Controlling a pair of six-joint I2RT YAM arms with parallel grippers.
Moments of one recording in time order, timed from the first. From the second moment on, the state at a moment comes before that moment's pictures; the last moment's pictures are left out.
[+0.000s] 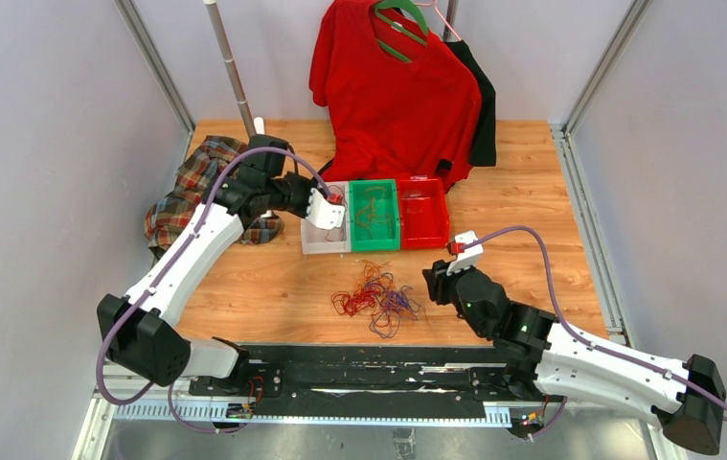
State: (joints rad) left arm -0.39 1.34 1.30 -0.74 0.43 1.52; right arm 1.06 0.69 0.42 -0.10 0.58 0.33
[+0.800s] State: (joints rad) left arm -0.39 1.59 1.19 -0.50 0.23 1.40; right arm 0.99 0.81 0.45 -0.06 0.56 0.31
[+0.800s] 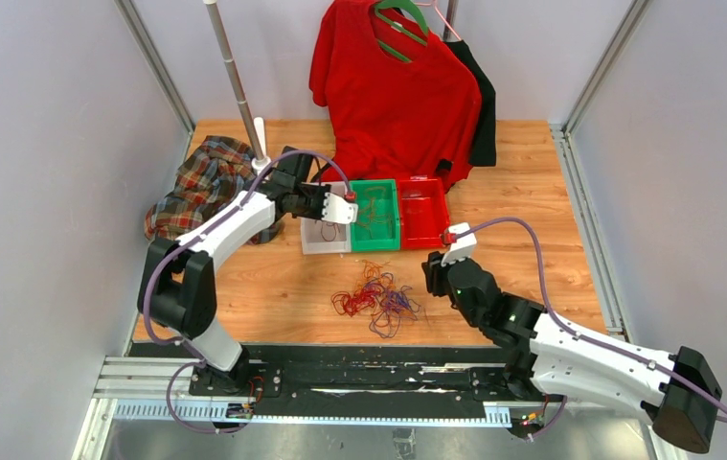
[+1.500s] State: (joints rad) left arm -0.41 1.76 1.28 -0.56 0.16 1.26; right arm 0.89 0.85 0.47 -0.01 0.42 0.31
